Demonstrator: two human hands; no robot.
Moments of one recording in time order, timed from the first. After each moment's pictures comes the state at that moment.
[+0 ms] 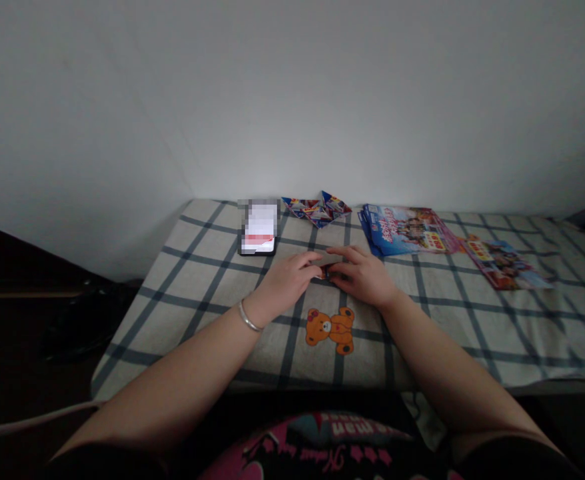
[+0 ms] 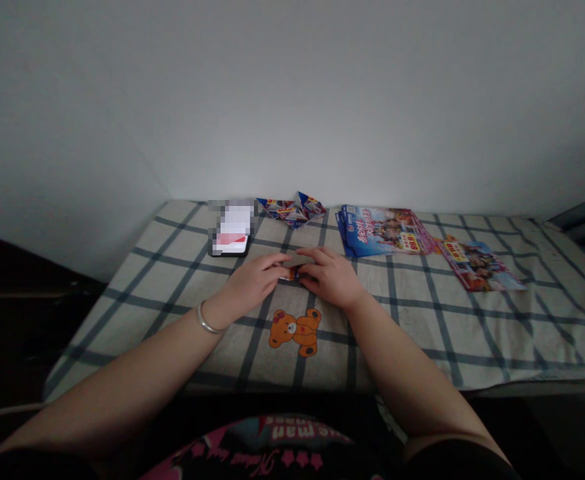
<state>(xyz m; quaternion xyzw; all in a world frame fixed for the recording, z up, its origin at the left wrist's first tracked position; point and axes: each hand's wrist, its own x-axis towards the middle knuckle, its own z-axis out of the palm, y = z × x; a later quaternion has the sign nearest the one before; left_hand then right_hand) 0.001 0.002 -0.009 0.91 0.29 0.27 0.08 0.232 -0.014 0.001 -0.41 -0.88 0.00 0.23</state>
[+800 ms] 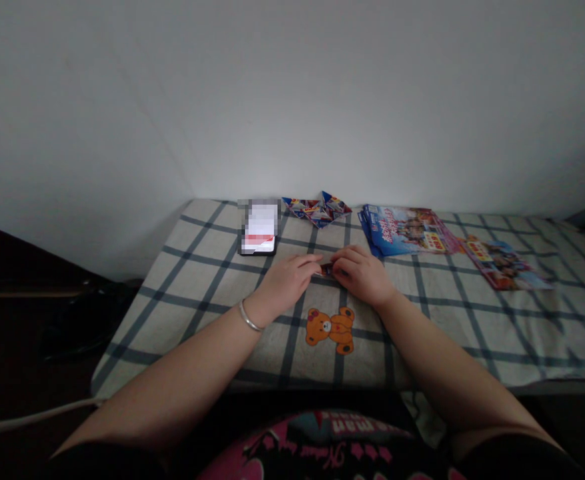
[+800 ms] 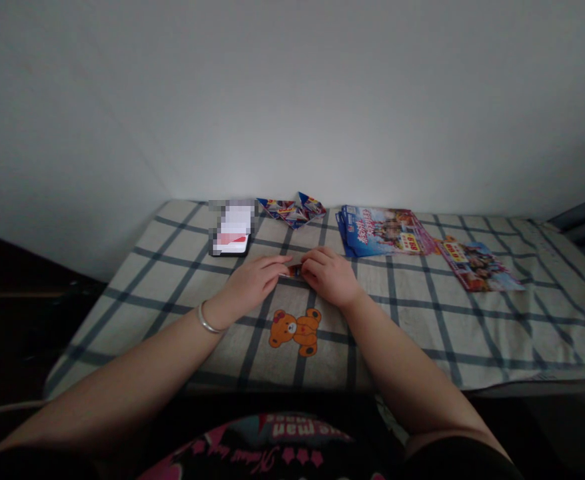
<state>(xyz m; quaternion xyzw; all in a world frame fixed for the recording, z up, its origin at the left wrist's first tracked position) 0.002 0.001 -0.012 0.91 0.31 0.28 0.05 0.230 -0.011 -0.002 -0.43 -0.88 -0.01 0.23</state>
